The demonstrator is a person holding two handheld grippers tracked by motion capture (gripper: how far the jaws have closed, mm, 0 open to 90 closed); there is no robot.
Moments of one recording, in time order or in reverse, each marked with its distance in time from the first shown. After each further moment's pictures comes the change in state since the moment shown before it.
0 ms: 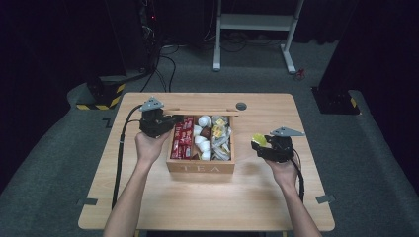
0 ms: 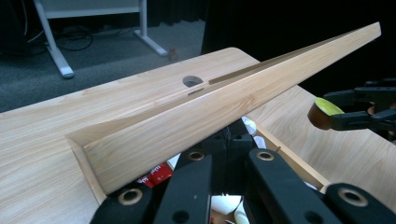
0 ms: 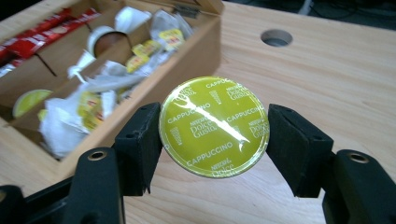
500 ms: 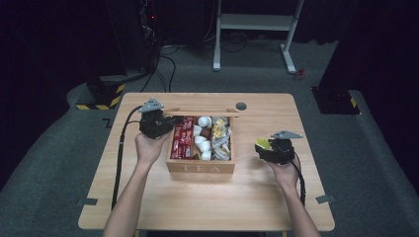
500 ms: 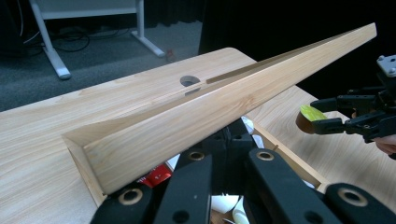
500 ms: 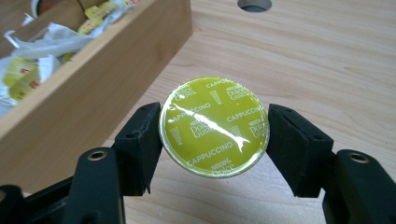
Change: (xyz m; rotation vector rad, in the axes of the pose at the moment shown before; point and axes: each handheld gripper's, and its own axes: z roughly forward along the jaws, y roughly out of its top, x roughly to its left) left arm -0.001 -0.003 0.000 -0.005 -0.006 0.000; right arm -0.015 -0.019 0.017 0.066 -0.072 0.017
